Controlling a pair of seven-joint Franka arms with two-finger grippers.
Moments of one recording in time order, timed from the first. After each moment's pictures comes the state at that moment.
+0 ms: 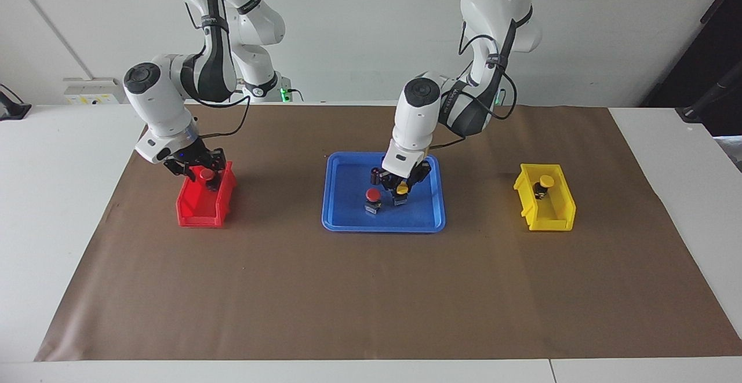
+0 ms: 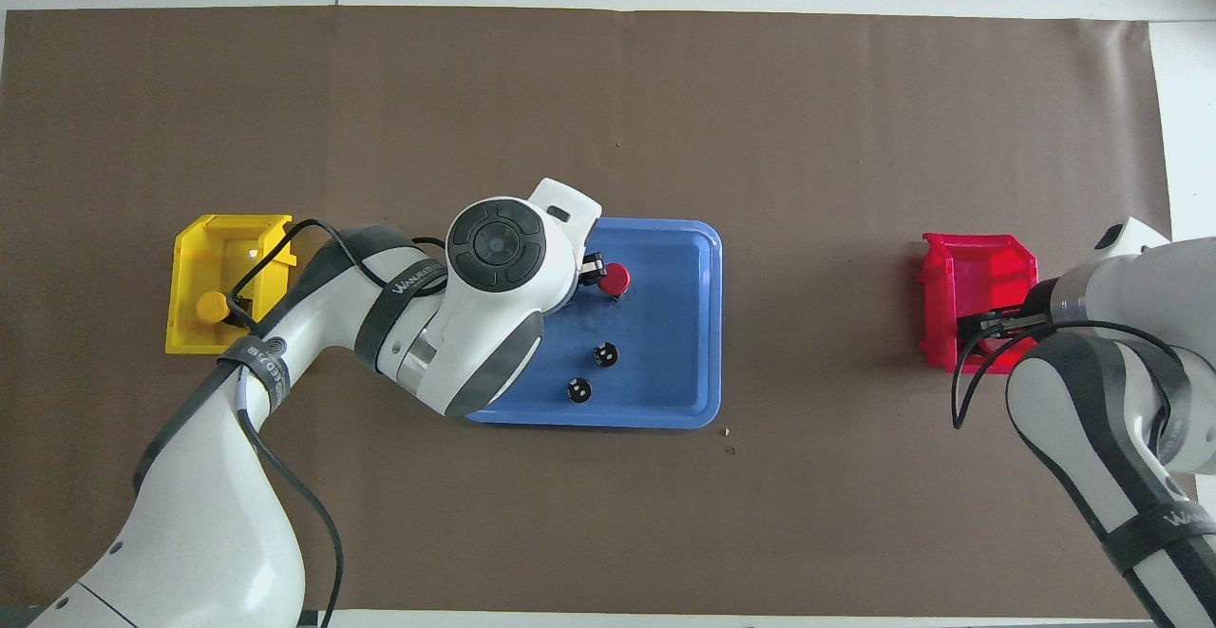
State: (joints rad) left arm -0.55 0.33 -0.15 -1.86 0.04 2.25 -0.91; right arm -0.08 -0.08 -0.03 -2.36 0.00 2.26 -0.25
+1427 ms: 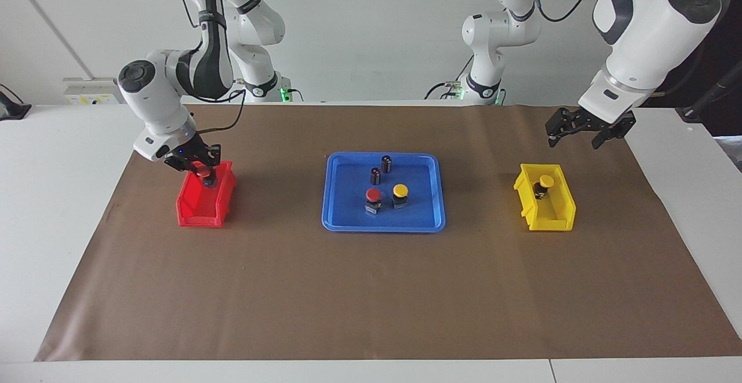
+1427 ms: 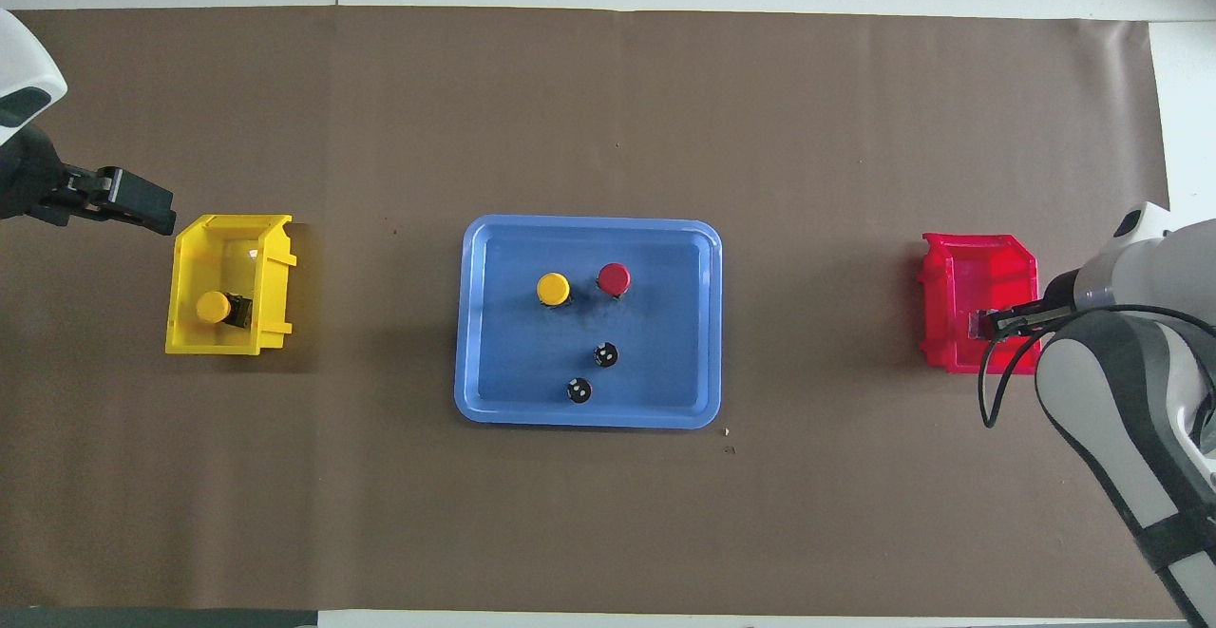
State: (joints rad) left arm 0.01 0.06 -0.11 -1.57 0.03 1.56 0.09; right arm -0.09 -0.07 -0.02 -2.17 -0.01 2.01 -0.29
